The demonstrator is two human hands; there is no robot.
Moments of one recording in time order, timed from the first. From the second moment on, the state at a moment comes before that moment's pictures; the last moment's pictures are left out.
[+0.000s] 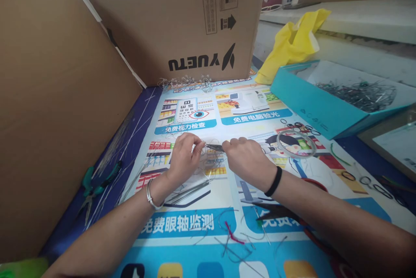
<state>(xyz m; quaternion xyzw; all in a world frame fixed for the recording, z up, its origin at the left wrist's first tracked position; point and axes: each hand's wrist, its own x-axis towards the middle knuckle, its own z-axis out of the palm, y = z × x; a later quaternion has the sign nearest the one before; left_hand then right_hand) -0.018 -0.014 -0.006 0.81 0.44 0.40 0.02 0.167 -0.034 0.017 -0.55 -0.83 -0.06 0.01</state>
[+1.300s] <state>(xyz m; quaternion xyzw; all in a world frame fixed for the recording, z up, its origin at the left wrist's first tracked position) -0.023 -0.006 -0.001 0.83 0.45 0.32 0.08 0.172 -0.029 0.015 -0.56 -0.83 0.00 0.00</state>
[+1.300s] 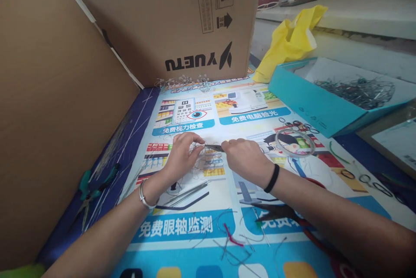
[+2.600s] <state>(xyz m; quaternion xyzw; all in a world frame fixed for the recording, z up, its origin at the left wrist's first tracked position) -0.021 -0.006 -0.001 0.82 0.47 0.30 0.16 0.167 -0.031 0.011 -0.56 -0.83 -0.01 0.00</state>
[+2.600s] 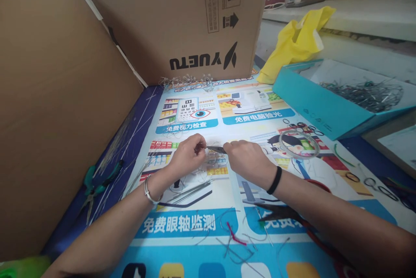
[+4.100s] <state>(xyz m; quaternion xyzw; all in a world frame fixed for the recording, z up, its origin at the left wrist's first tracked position) -0.024 -0.001 -0.002 0.83 0.44 0.28 0.19 0.174 -0.031 0.004 -0.53 -0.84 -0.06 0.02</state>
